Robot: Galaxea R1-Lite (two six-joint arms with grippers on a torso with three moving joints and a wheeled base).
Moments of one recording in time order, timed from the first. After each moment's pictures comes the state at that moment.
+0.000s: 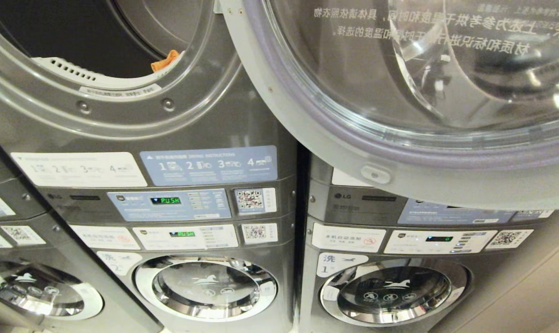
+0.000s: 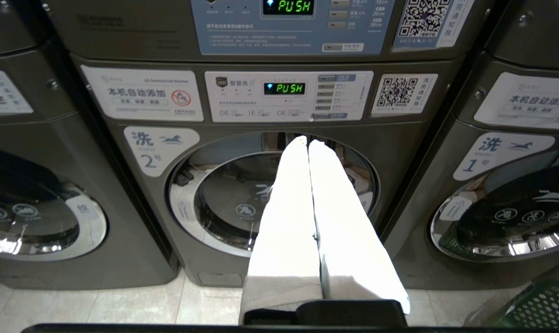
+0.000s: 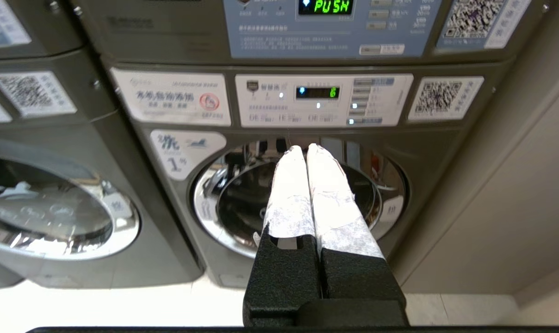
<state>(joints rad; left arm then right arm) -0.01 0.00 0.00 -0.01 0.00 0.00 -0.01 0.00 0.00 0.00 -0.01 0.02</state>
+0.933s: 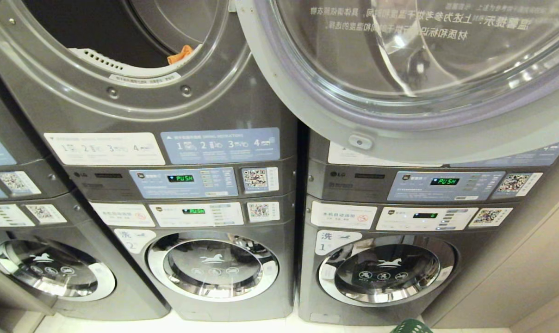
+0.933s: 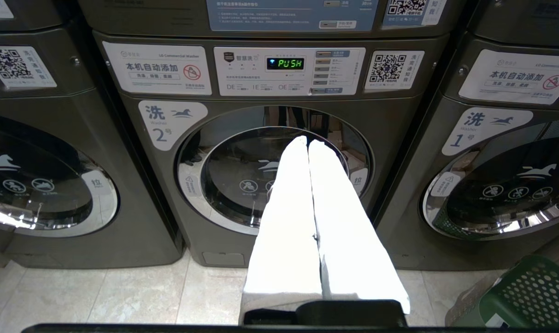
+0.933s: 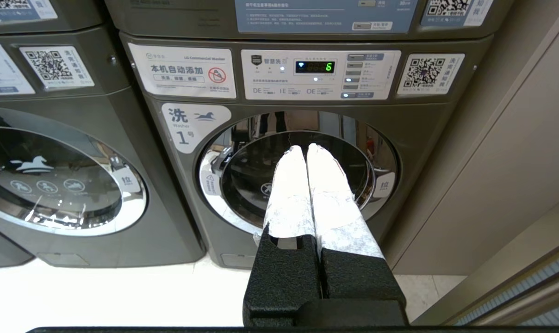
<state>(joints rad) -0.01 0.00 0.00 -0.01 0.00 0.00 -0.01 0.00 0.00 0.00 -0.01 0.01</state>
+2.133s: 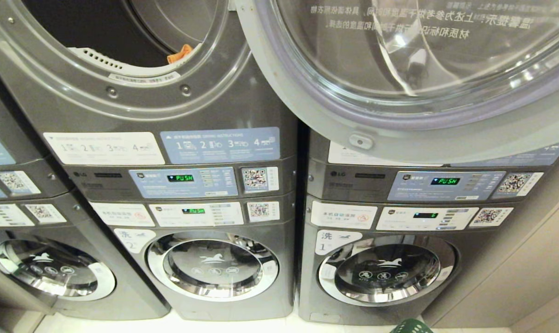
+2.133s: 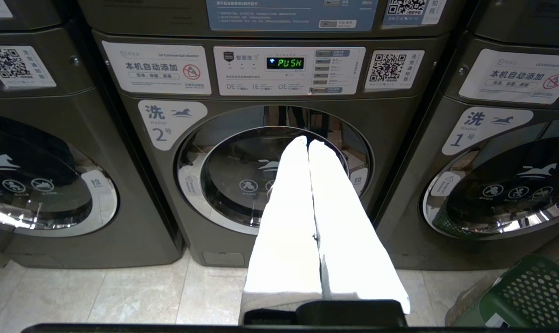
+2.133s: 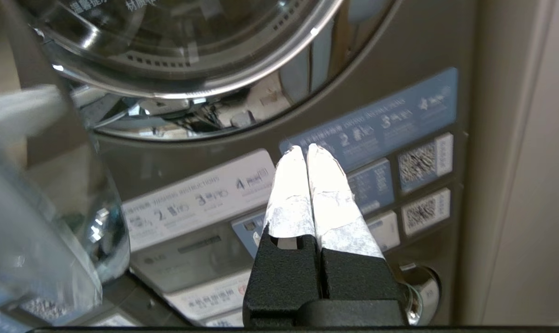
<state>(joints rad) -0.01 0.00 0.00 -0.01 0.00 0.00 -0.02 0.88 -0.73 -0.34 -0.26 0.33</state>
